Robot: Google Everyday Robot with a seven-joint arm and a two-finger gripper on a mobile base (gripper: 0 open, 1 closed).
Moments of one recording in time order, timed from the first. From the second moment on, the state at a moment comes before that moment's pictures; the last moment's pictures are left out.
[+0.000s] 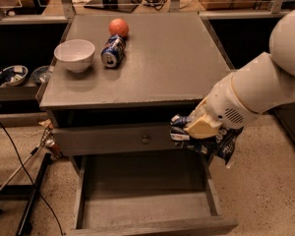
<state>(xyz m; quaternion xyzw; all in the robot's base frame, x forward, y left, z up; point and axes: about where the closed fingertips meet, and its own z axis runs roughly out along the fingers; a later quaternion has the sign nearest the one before) 0.446 -0.104 0.866 -0.53 0.80 0.14 0.24</state>
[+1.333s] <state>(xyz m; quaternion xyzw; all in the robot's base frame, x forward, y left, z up) 0.473 -0.058 0.786 -0.52 0.80 0.15 0.25</state>
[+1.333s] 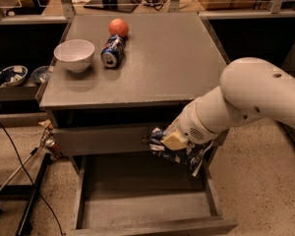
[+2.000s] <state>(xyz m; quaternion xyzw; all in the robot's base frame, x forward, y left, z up) 0.449 -0.042 0.742 -0.52 0.80 0.18 0.24</state>
